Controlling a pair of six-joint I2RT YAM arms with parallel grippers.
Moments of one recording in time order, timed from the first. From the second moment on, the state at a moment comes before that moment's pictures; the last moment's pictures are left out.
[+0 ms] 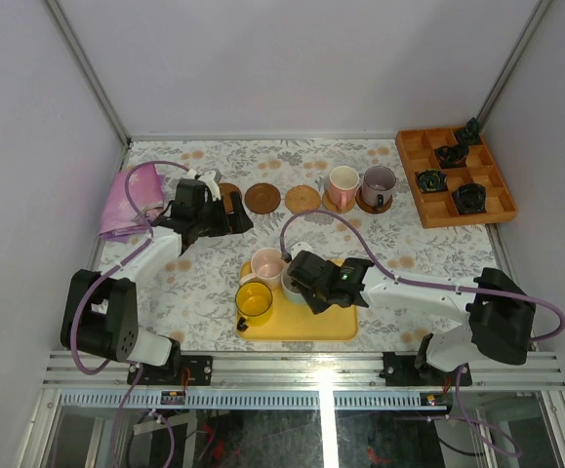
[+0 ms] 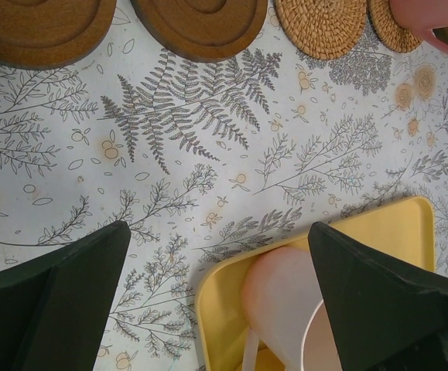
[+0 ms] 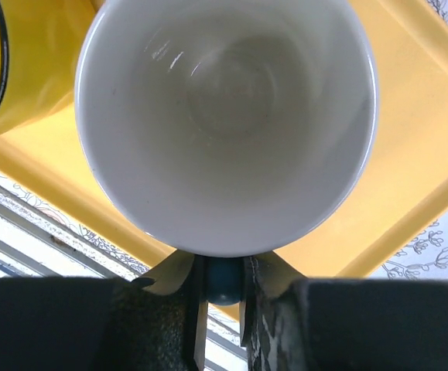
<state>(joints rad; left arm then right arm) -0.22 1.43 0.86 -0.15 0.30 -0.38 1.11 1.45 0.93 -0.58 0.17 0.40</state>
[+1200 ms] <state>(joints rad) -0.22 1.49 0.94 -0.15 0.28 -0.40 0.79 2.00 1.74 -0.72 0.51 0.48</state>
